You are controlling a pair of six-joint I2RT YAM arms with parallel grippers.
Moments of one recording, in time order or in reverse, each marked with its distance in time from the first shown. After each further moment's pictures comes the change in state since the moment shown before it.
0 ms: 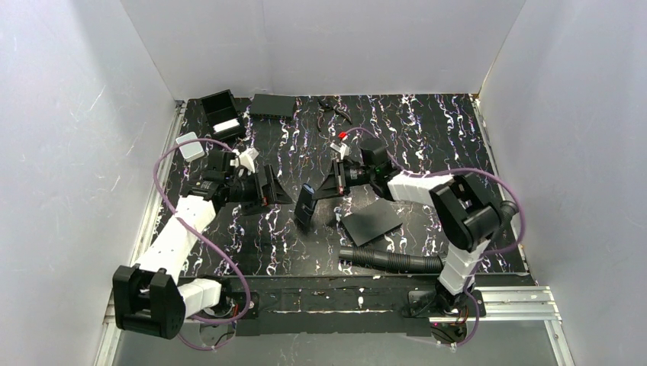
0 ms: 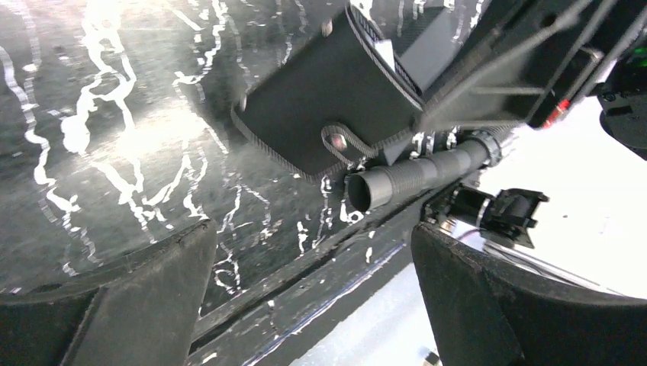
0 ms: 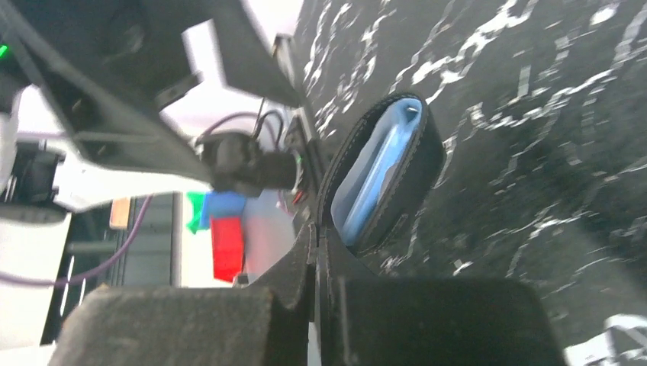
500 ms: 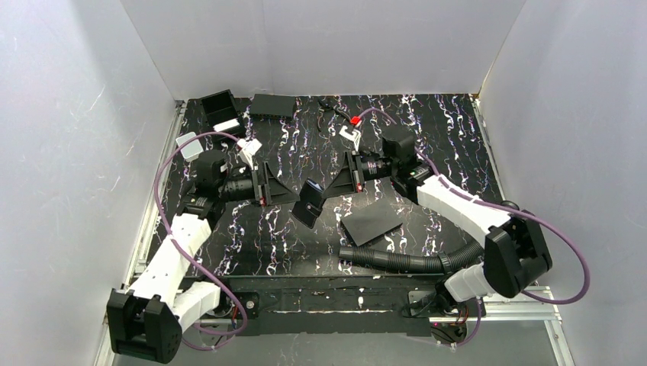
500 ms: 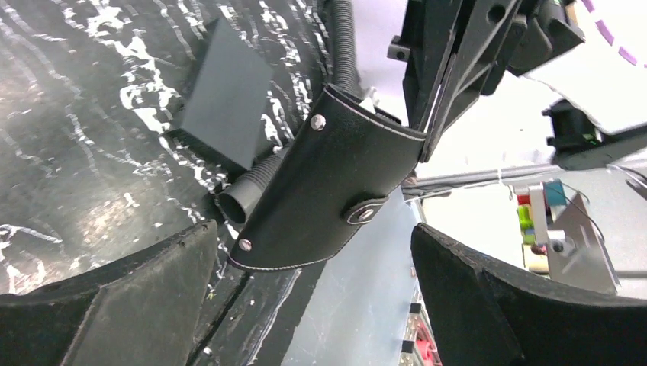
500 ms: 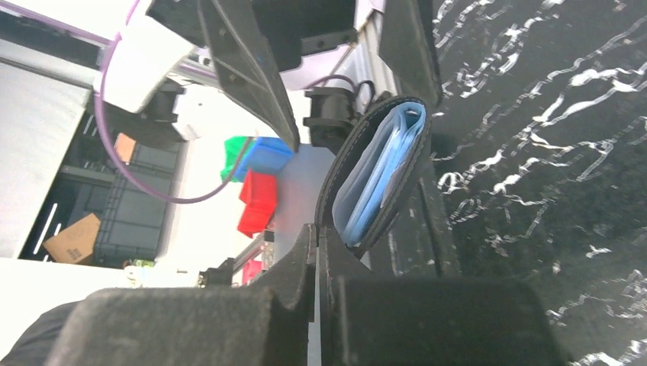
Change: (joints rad) left arm 0.000 -0.118 -0.098 0.385 0.418 -0.114; right arm 0.003 -0.402 0.020 -0.287 -0.152 -0.079
